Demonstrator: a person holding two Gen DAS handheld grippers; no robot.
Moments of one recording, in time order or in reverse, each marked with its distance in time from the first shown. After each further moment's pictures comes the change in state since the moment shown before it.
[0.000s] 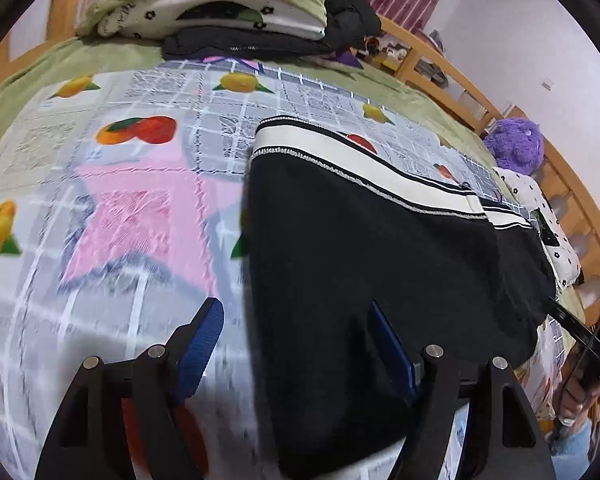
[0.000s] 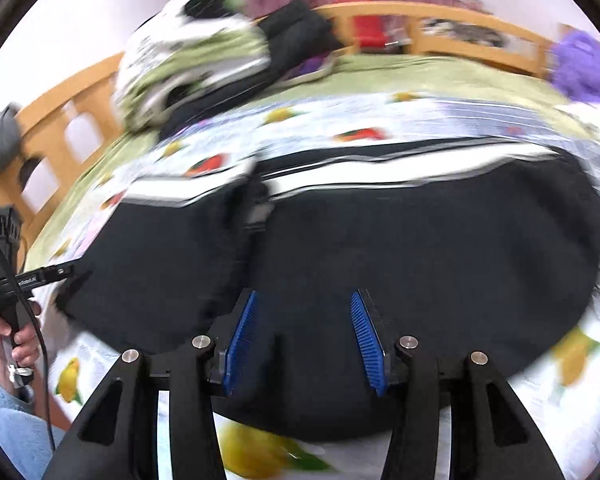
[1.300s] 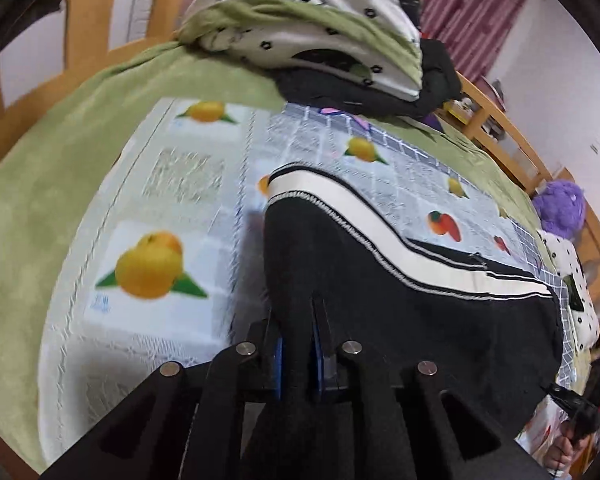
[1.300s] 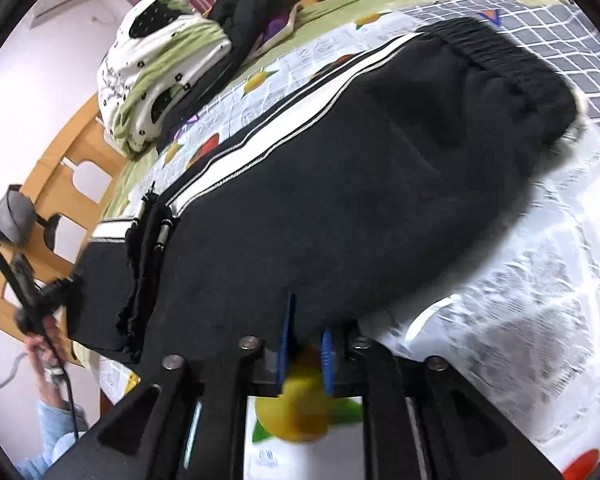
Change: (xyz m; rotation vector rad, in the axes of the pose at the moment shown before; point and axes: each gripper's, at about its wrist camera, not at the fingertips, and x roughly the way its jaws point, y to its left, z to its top) left arm -0.081 0.104 0.017 -0.177 -0.109 0.158; right arm 0.022 -0.009 -0.023 0.274 0.169 0.210
